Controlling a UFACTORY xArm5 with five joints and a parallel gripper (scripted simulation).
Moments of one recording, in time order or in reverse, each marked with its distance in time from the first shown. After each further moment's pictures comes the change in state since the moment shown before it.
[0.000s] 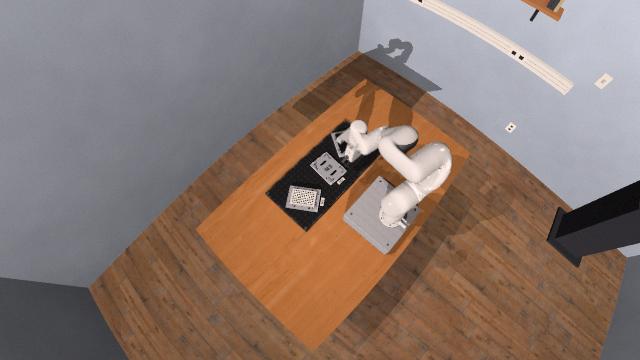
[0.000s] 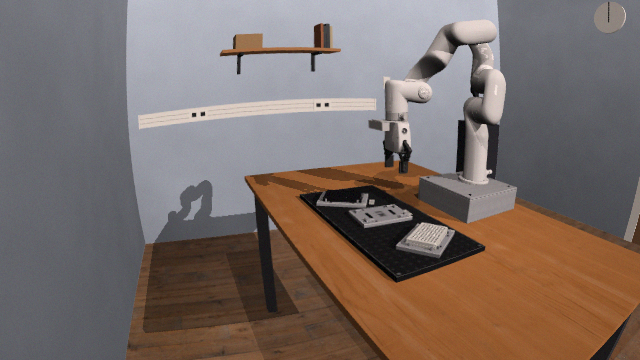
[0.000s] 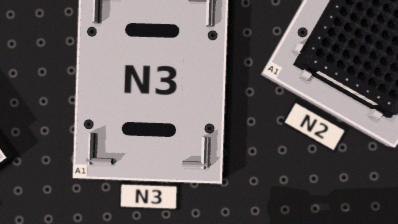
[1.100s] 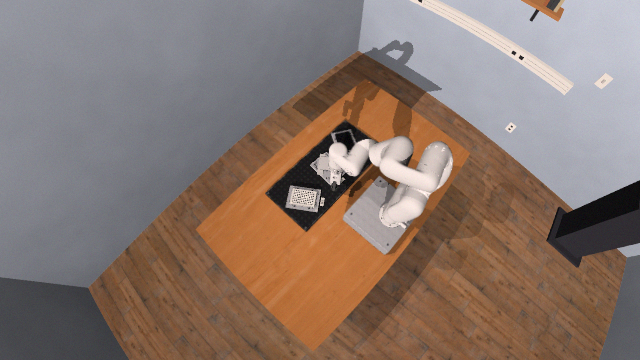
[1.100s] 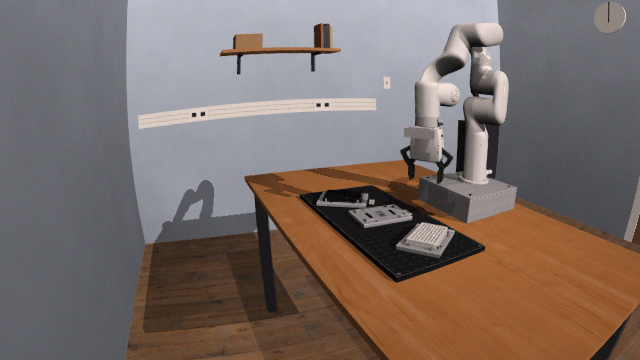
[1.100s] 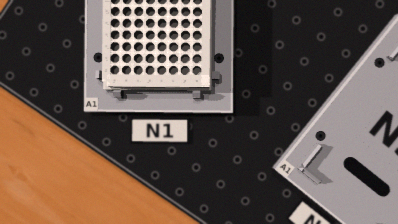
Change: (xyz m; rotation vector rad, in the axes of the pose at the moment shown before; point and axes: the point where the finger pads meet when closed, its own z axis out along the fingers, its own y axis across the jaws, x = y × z) arm -0.020 -0.146 0.000 -0.001 -0.001 -0.642
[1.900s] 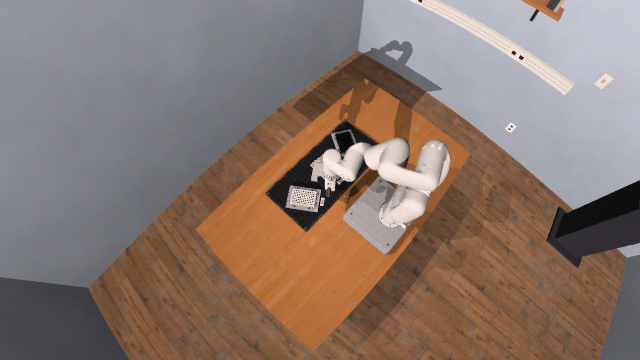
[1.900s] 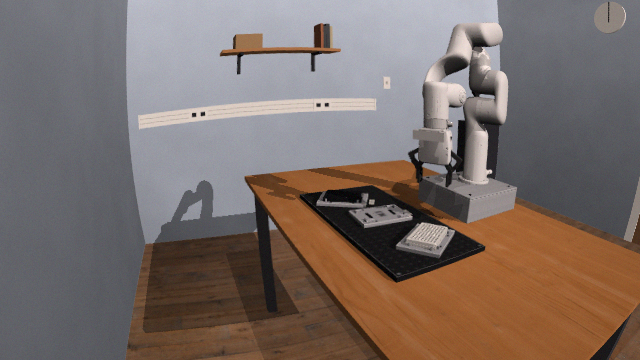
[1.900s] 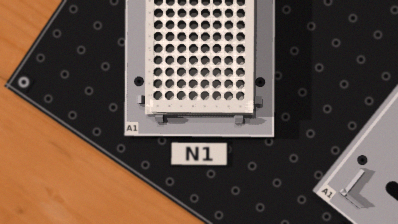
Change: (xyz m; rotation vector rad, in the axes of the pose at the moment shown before) arm 0.019 -0.033 0.000 0.000 -0.001 0.001
